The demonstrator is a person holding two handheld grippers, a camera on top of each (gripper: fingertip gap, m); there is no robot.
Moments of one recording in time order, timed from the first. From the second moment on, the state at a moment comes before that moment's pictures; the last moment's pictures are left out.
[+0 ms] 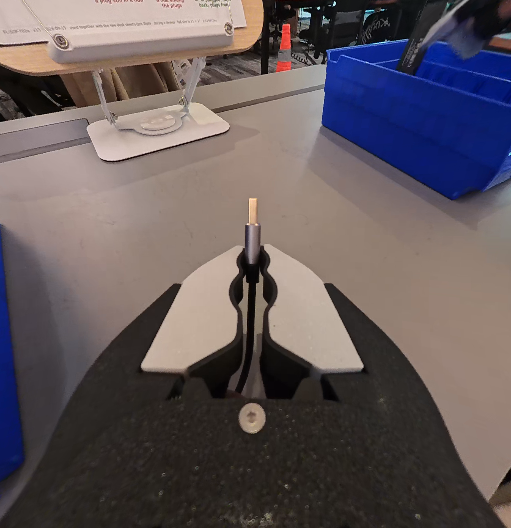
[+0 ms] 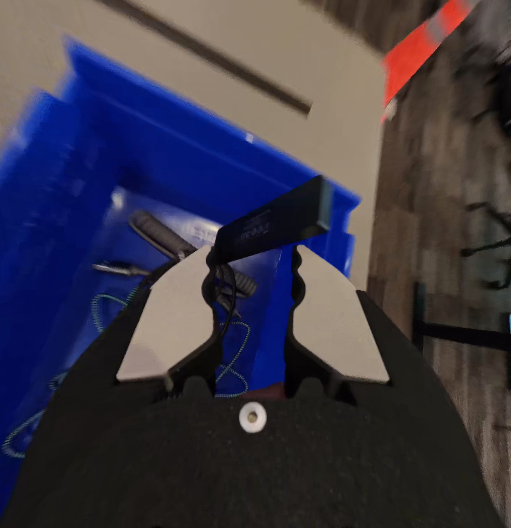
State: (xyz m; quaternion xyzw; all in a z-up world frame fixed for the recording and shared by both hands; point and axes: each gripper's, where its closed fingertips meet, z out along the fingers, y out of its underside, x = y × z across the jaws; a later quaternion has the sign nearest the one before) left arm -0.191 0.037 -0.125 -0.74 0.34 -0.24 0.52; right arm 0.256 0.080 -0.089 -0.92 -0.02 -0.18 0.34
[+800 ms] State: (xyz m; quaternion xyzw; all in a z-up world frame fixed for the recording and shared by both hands) left arm -0.191 0.038 -0.131 -0.75 0.35 -0.22 0.51; right arm -0.088 -0.036 -0.101 -0.72 -0.24 0.31 0.58
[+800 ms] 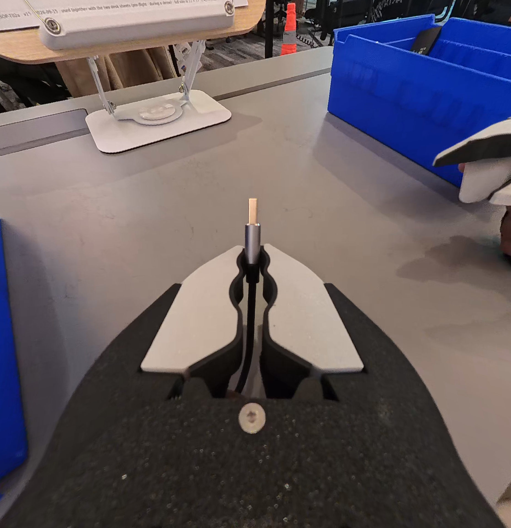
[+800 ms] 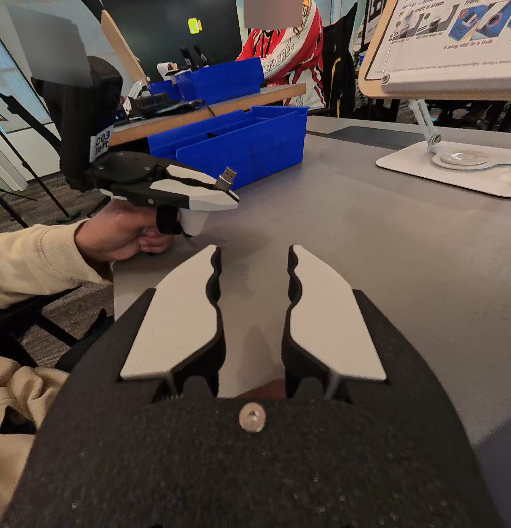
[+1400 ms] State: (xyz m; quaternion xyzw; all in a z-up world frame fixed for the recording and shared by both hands) left arm -0.127 -0.023 0.007 -0.59 0.39 -0.59 0.38; right arm -0.157 -0.042 -0.067 -0.67 -0.31 0.40 0.54
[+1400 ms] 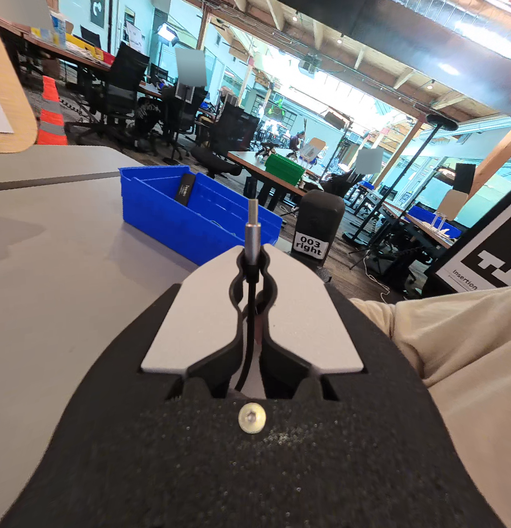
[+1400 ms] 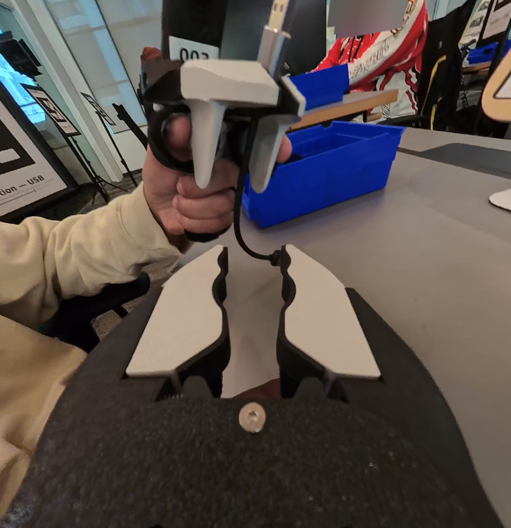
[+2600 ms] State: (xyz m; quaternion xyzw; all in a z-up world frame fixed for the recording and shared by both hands) left arm -0.197 -0.007 -0.084 -0.67 0.39 -0.31 0.56; right arm 0.203 0.019 -0.088 -0.96 -0.08 -0.08 0.26
